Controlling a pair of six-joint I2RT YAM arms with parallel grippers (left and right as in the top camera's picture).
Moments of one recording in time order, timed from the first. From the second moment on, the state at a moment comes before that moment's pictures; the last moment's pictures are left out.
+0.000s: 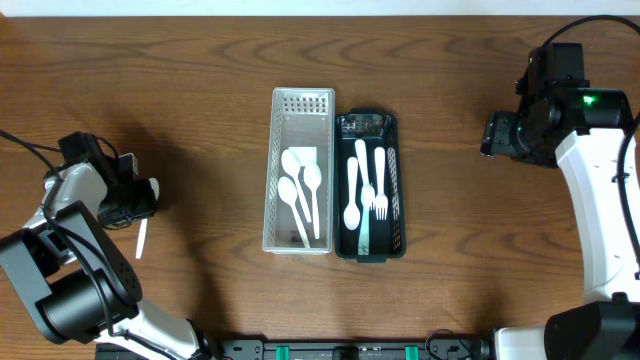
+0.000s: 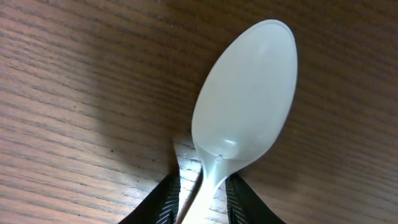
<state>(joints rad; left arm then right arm) 0.50 1.83 1.05 -0.71 0.07 0.20 -0.02 1.57 1.50 -1.21 0.07 0.23</state>
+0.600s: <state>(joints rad) 0.51 1.84 1.07 -0.72 0.05 0.15 -0.02 1.57 1.50 -1.21 0.07 0.23</state>
